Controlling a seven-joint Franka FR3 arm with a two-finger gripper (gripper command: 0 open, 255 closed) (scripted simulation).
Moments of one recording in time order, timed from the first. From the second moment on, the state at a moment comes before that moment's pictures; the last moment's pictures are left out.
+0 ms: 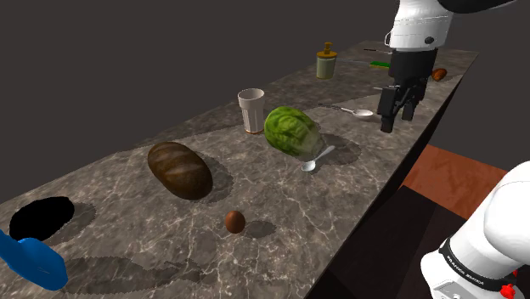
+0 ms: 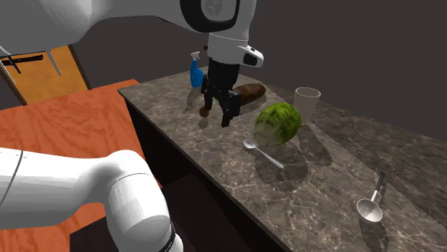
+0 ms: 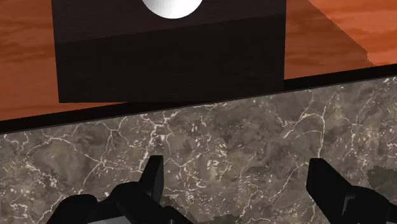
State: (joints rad) arm 0.01 -0.81 0.05 -2.39 0.12 1.44 0.07
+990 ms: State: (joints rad) arm -0.20 -0.50 0.22 -2.47 0.26 1.94 0.67
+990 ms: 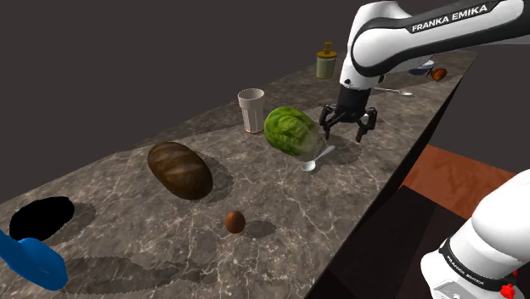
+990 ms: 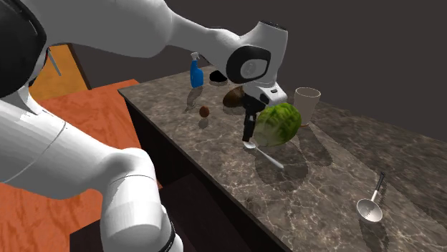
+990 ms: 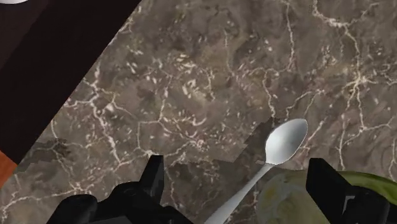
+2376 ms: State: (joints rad) arm -0.36 -0.11 0.30 -2.48 0.25 2.44 1.17
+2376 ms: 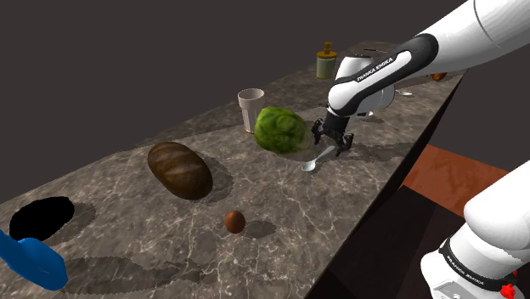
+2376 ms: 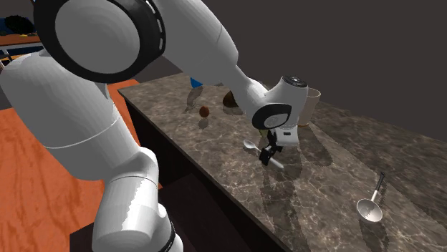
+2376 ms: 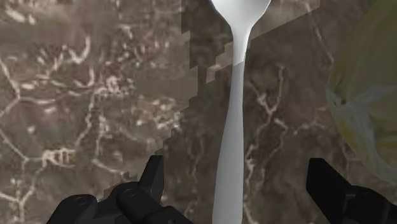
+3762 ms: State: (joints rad) arm -0.36 -0.16 0.30 -2.46 0.25 2.37 1.18
